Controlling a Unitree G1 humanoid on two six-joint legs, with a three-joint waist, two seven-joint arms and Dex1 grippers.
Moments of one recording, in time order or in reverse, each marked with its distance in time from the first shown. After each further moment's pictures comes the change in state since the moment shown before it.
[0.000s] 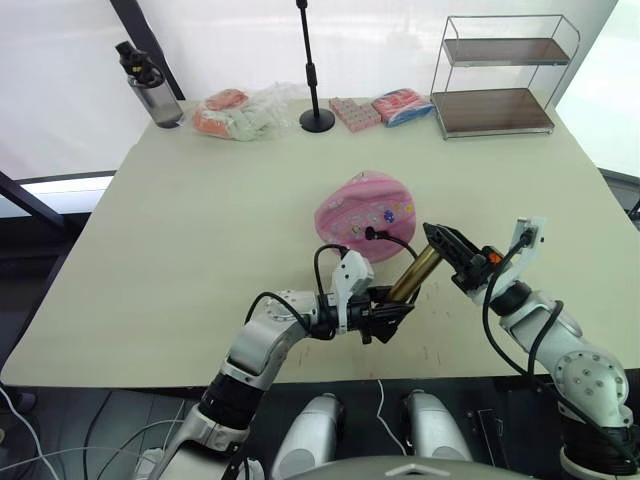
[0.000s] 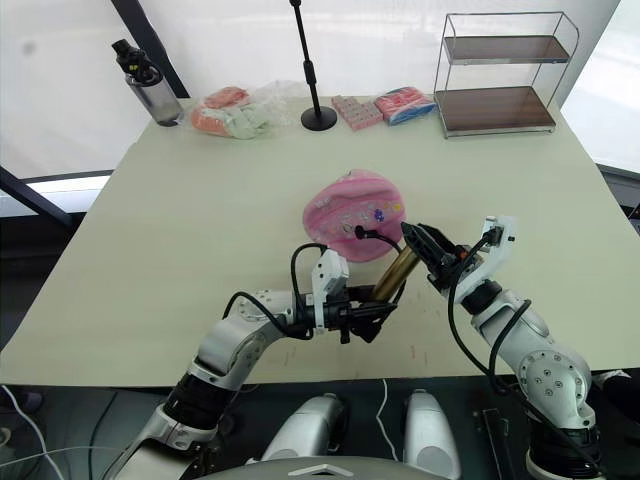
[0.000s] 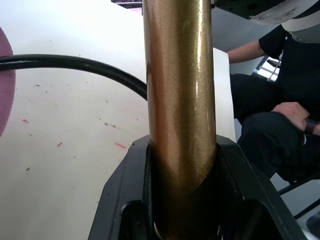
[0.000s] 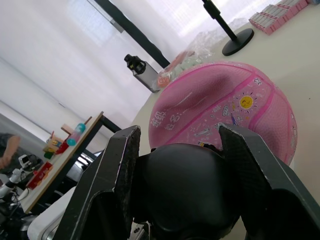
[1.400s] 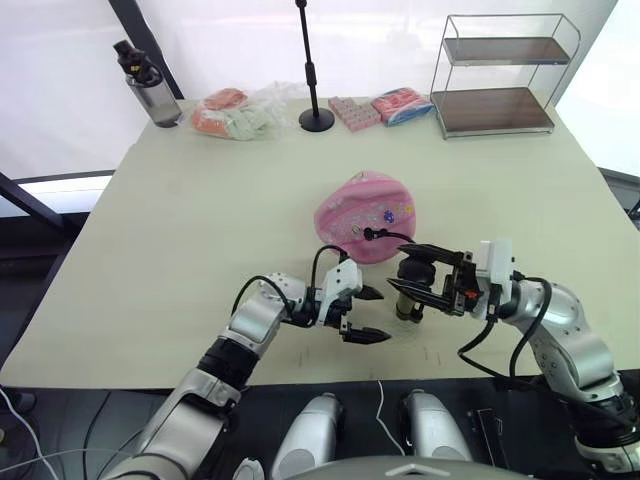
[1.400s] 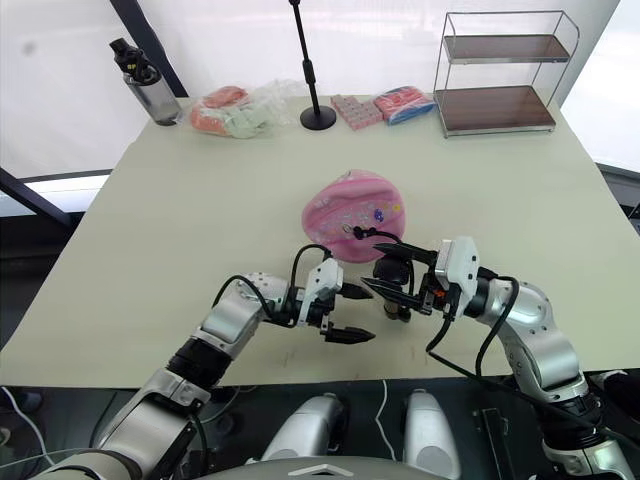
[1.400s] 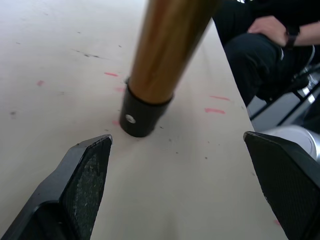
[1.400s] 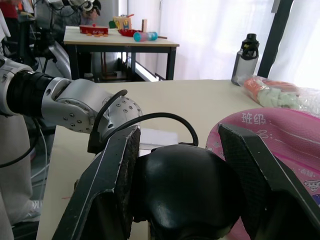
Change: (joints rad) left arm -0.181 0.091 -0.081 0.406 0.180 -0.292 -0.353; right arm -0.078 -0.199 0.243 0.193 -0.663 -0.619 0.797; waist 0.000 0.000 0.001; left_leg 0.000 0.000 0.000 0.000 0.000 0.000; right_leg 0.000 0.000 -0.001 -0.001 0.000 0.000
